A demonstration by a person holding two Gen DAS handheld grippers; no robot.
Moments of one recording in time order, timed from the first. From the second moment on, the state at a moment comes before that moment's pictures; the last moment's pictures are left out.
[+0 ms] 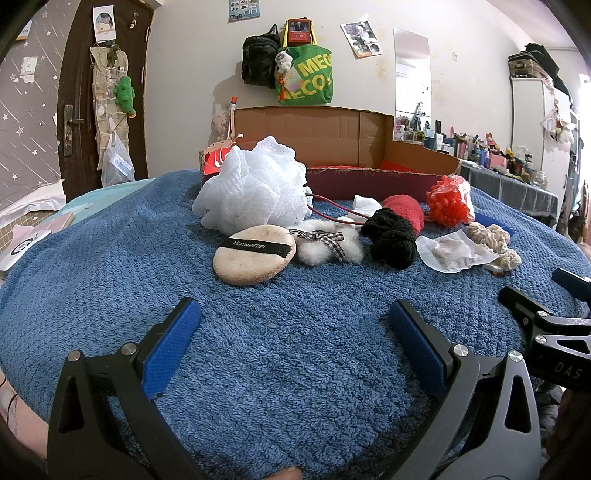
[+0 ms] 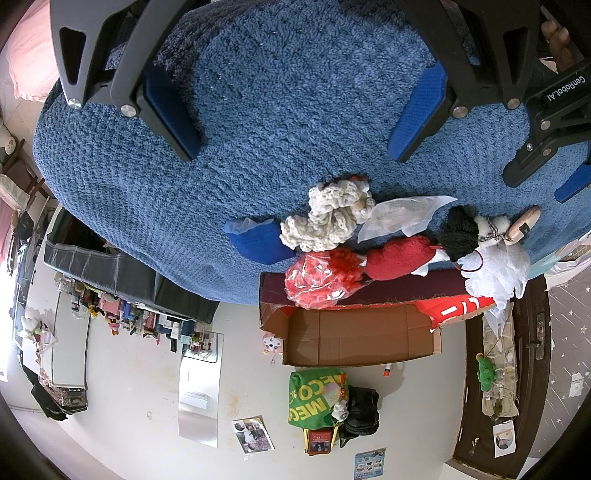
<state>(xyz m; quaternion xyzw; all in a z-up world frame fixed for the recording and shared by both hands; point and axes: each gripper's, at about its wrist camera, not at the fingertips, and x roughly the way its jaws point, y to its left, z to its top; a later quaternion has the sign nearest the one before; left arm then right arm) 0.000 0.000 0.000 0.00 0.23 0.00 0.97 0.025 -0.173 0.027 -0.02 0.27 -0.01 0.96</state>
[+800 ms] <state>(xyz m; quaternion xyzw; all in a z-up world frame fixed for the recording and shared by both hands) -0.003 0.000 0.005 0.00 0.22 0.00 0.97 0.026 -0.173 0.028 -0.02 0.27 -0.01 0.96</state>
